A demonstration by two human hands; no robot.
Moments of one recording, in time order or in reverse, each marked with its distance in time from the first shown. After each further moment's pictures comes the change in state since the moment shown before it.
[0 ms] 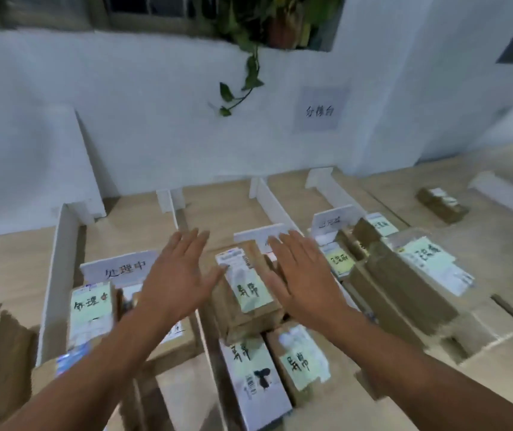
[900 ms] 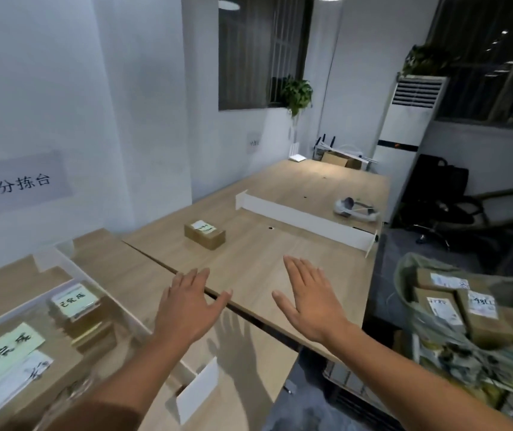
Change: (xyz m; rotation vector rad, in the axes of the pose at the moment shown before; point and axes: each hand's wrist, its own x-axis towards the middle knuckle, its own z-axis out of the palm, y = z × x) left_hand 0.072 0.703 0.310 -0.053 -0.148 0.381; right_hand -0.413 0.568 -0.273 -0.199 0.062 0.709
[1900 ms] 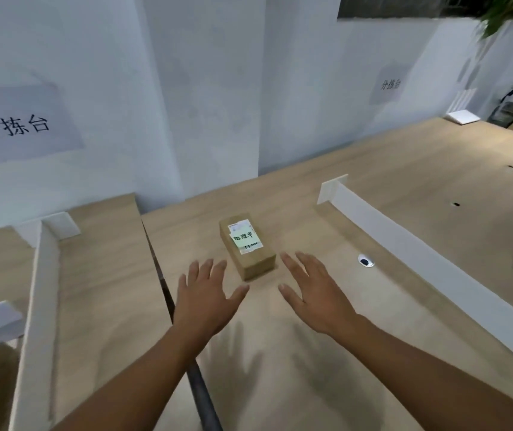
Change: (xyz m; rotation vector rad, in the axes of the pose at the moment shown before) left_hand 0.474 -0.056 0.214 0.134 -0.039 -0.461; right_hand 0.547 0.176 0.281 0.252 -0.315 -0.380
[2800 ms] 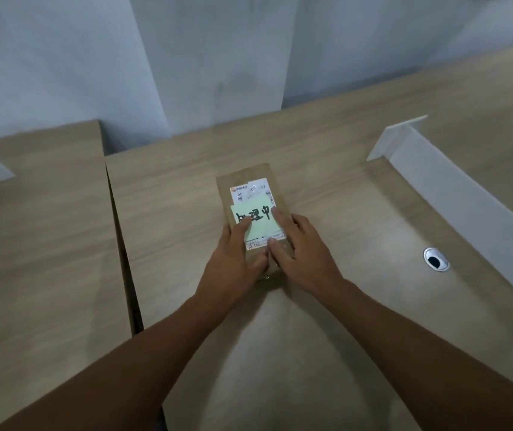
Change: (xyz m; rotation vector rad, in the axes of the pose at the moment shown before) left_hand 0.171 -0.007 0.149 -0.547 -0.038 -0.046; right_hand 0.192 0.074 0.148 0.369 0.002 0.004
